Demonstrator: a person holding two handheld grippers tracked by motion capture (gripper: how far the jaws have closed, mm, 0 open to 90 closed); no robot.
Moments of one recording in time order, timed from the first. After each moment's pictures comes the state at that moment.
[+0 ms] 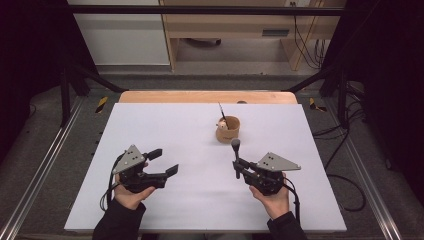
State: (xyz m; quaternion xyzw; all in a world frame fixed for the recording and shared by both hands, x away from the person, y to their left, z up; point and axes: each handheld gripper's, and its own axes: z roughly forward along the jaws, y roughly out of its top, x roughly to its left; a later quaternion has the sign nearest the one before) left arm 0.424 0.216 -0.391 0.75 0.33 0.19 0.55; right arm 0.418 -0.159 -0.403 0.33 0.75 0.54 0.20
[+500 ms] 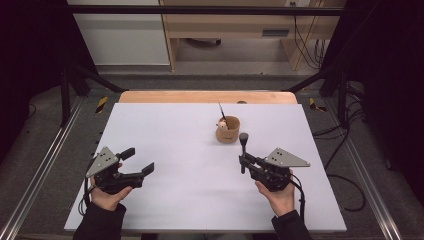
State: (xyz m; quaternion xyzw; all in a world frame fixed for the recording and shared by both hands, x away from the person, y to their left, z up) left arm 0.420 0.269 -0.395 0.72 0.37 0.23 0.54; right arm 0.421 -0.173 -0.391 0.34 0.73 0.55 0.22
